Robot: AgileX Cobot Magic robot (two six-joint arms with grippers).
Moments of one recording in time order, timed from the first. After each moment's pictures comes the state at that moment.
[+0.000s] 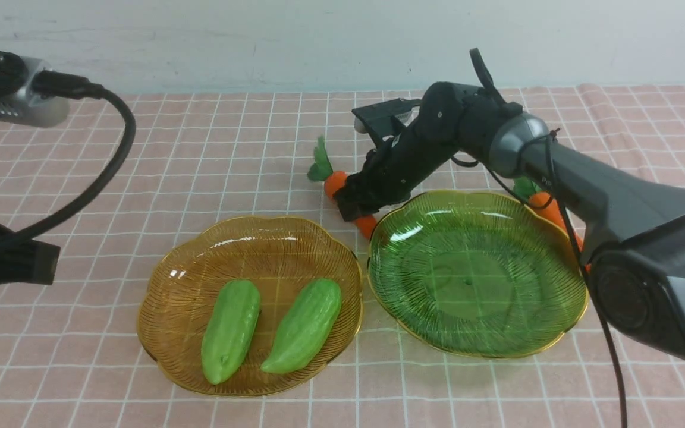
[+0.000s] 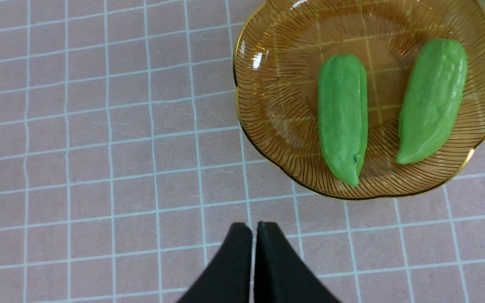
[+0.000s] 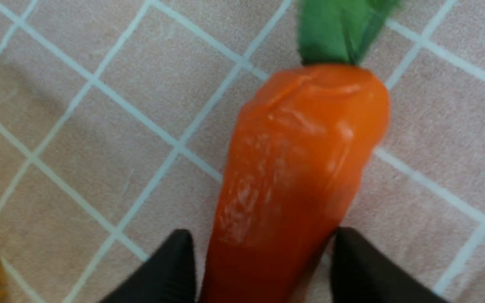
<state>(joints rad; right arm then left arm) 0.44 2.56 -2.44 0.39 1.08 -0.32 -0.46 0.99 -1.14 0.24 1.25 -0.35</state>
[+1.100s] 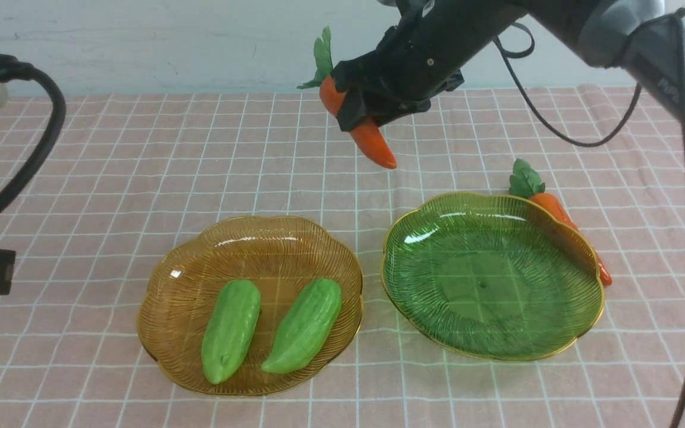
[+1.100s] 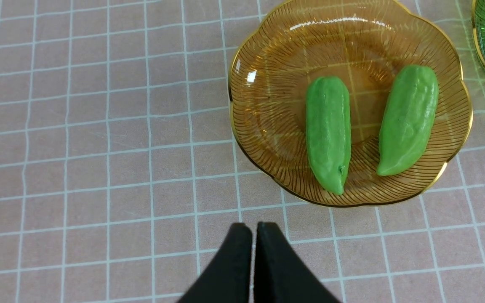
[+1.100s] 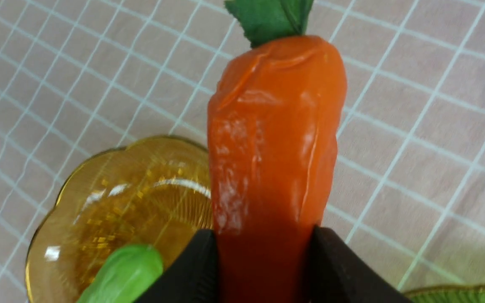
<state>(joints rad) 0.45 2.14 -2.13 0.39 1.26 -0.07 -0.46 0.89 -1.14 0.23 1.25 -0.36</state>
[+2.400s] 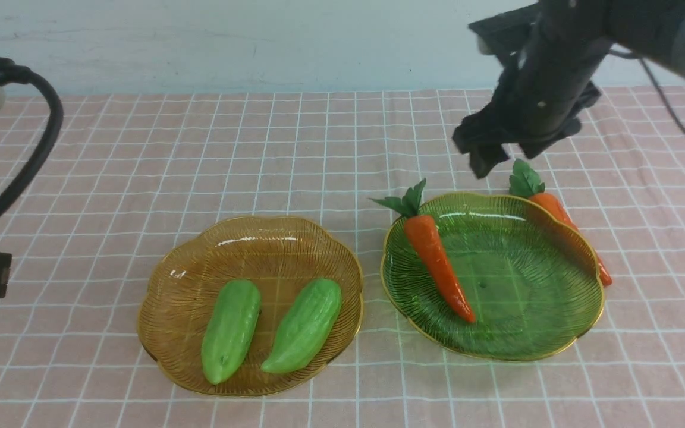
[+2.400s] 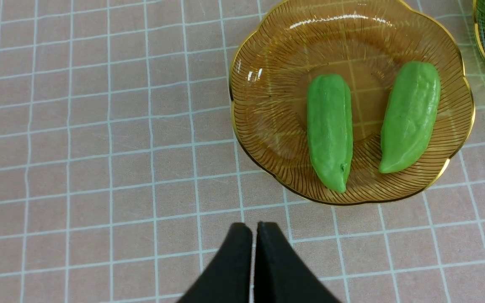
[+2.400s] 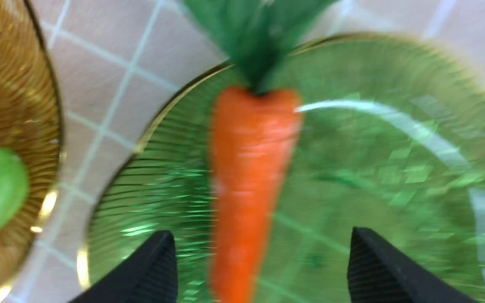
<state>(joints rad) 0.34 2.00 -1.88 -0.07 1.24 0.02 -0.46 0.89 -1.14 0.23 1.26 -0.34</state>
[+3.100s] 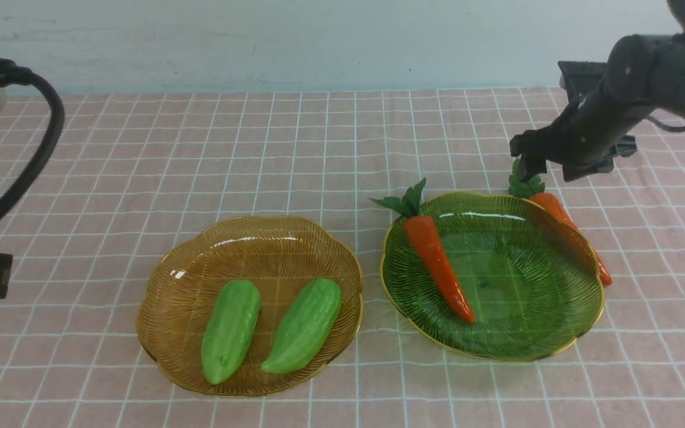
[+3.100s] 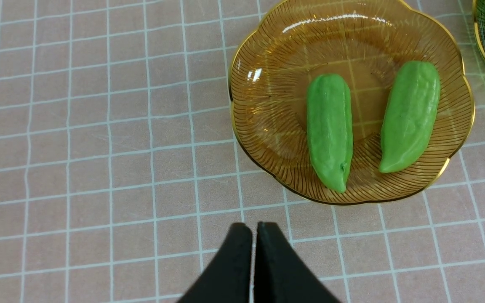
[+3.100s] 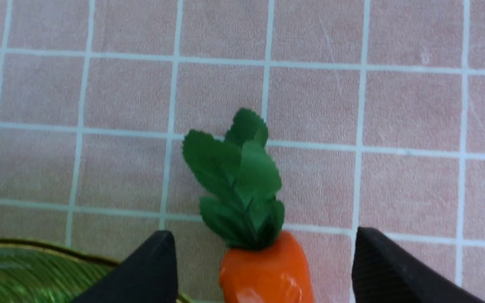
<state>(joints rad) 0.11 2.26 -1.88 0.11 0.89 0.03 -0.46 0.89 -1.14 0.23 1.26 -0.34</state>
